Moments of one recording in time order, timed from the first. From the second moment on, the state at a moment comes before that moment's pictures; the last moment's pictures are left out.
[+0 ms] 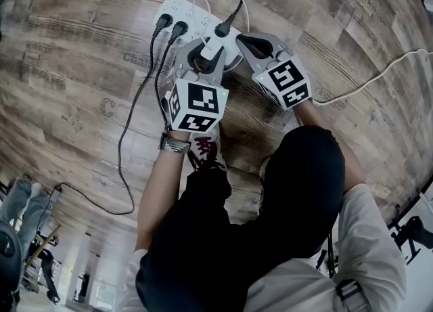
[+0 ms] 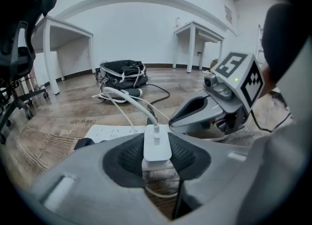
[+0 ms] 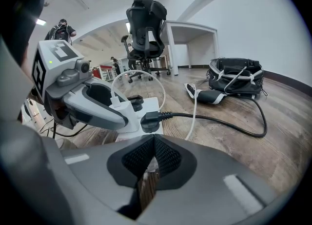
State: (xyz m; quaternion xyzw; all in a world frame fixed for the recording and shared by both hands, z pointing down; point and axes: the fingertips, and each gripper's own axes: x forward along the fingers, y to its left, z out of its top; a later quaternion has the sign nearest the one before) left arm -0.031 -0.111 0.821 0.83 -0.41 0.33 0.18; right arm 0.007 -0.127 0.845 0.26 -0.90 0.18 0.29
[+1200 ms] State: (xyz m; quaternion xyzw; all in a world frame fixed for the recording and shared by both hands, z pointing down) left arm -0.037 -0.117 0.806 0.84 -0.42 0.23 0.26; right arm 0.007 -0.127 0.845 0.26 -0.90 0.19 0.28
